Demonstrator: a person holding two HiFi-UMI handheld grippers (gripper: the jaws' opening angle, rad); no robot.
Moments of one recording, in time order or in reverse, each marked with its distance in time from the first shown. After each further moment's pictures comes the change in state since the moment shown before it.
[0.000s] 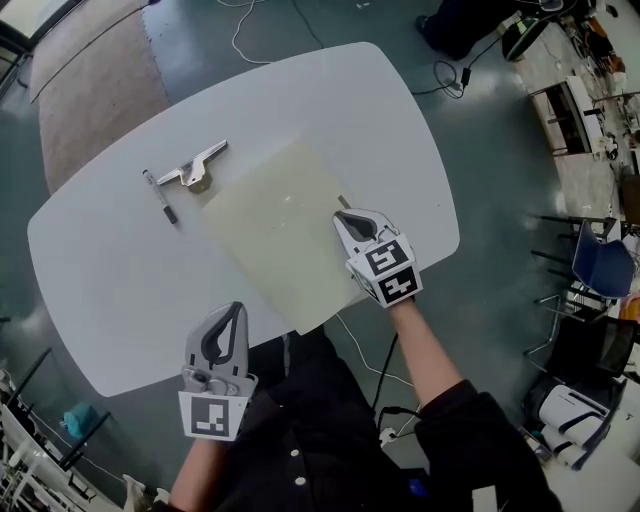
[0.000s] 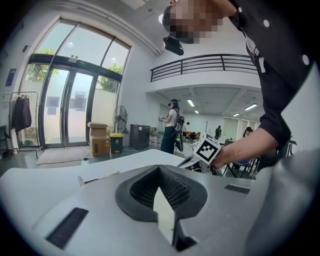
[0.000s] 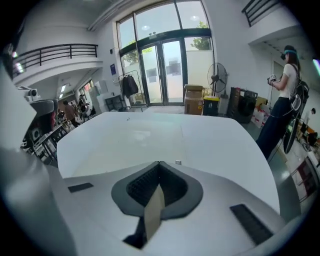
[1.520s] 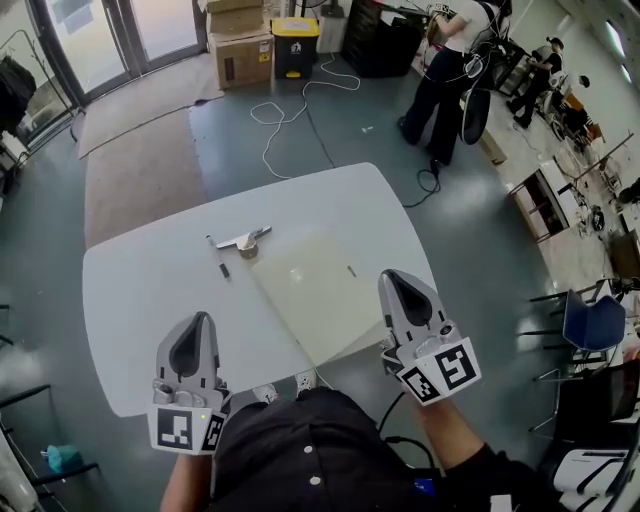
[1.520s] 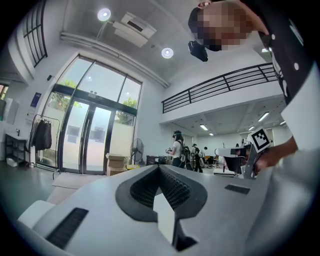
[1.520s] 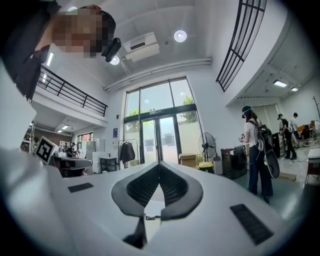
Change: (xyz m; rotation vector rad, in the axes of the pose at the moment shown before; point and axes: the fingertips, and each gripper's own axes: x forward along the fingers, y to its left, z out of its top) left arm -0.131 0.058 0.166 0.062 -0.388 0.181; right arm -0.268 0.091 0.188 0.024 -0.824 -0.073
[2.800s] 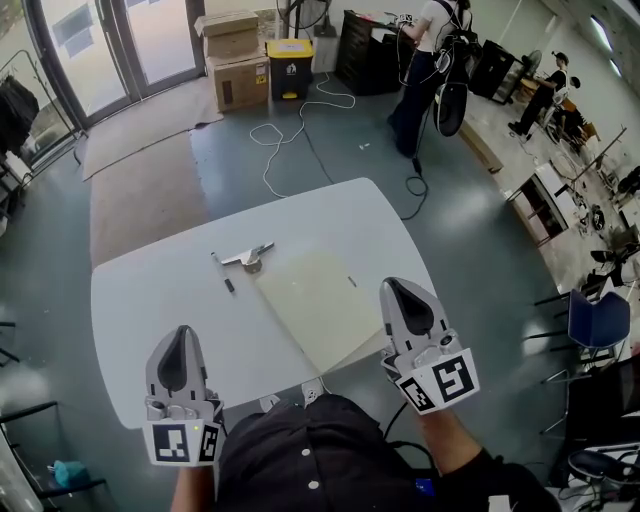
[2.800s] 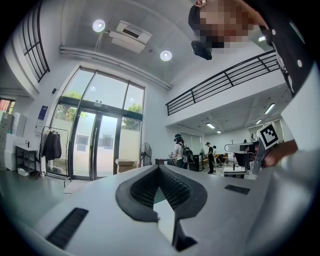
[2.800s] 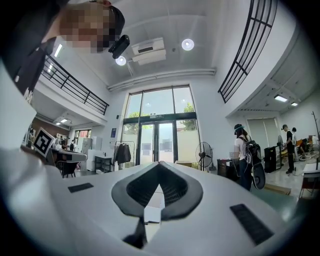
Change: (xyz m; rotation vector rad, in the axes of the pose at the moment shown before) left arm -0.031 0.017 0.029 0.054 -0.037 0.104; right arm -0.018 0.016 0.029 -0.102 -0.060 -0.037
